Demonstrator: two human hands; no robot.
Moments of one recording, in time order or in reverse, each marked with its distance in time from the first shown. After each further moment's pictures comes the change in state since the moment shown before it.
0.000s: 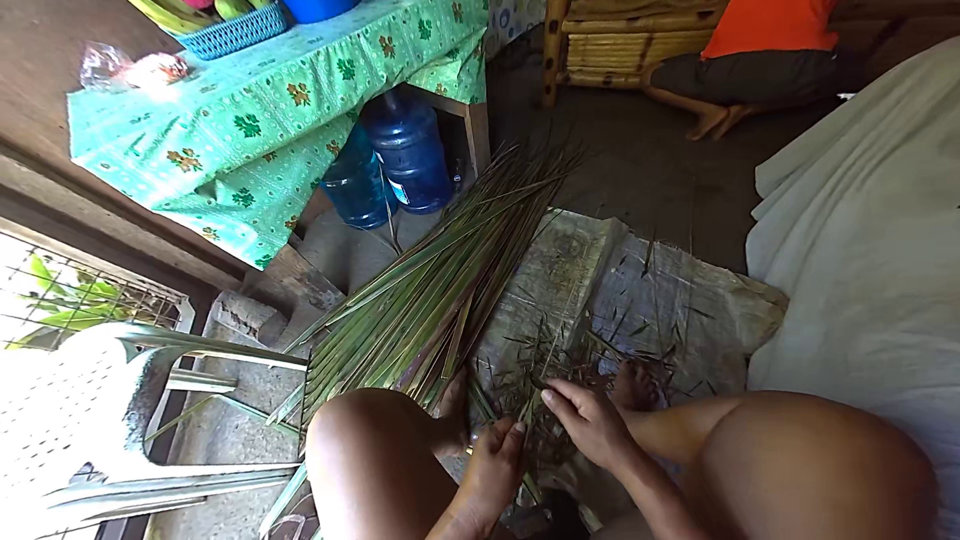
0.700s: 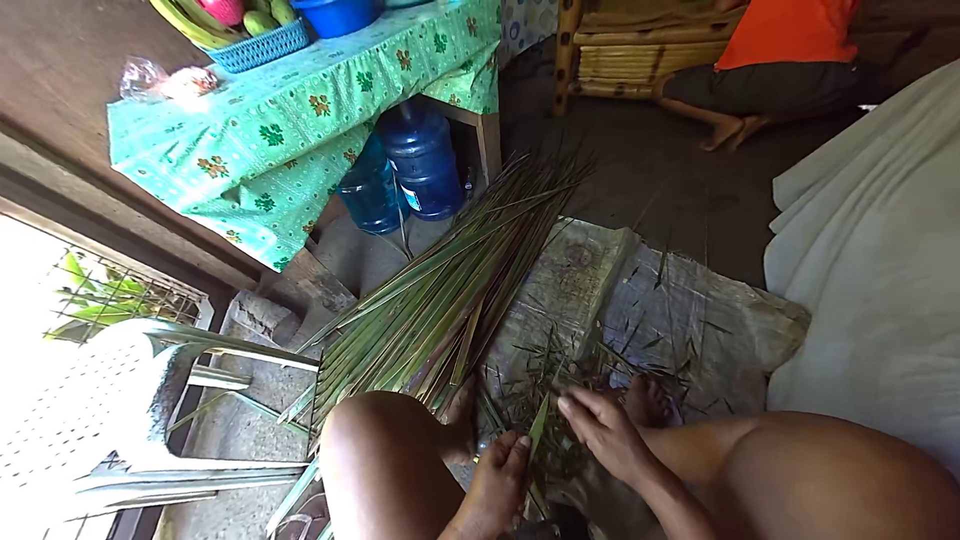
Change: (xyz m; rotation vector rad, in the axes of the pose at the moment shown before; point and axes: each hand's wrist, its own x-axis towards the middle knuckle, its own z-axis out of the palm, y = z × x) left_hand -0.003 -0.006 -0.007 0.036 0.000 -0.004; right_hand 0.001 0.005 -0.002 0.226 -0.002 0.007
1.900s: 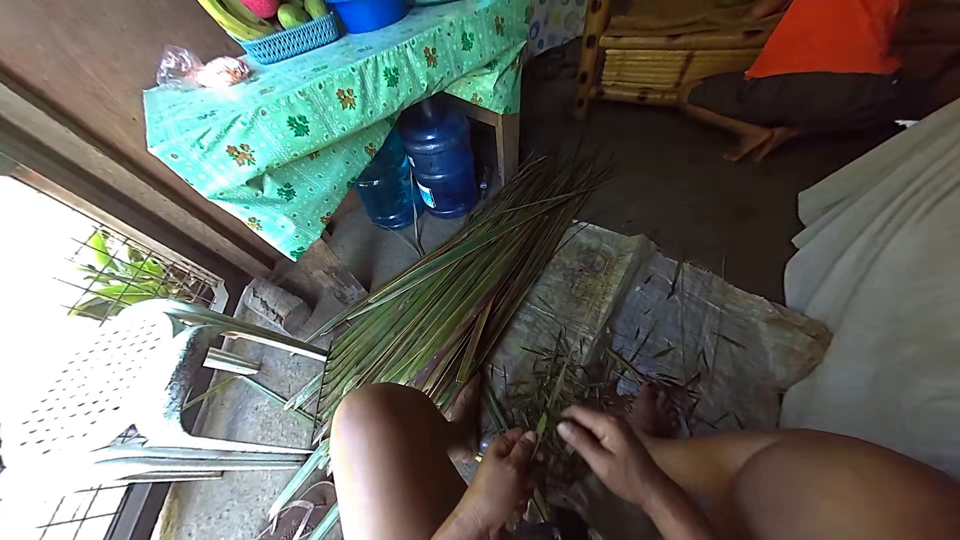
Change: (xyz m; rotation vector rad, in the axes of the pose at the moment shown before) left_hand -0.003 0.006 -0.002 -0.174 -0.041 -0.070; right_hand -0.007 0.007 0.004 -0.166 -0.031 -0.267
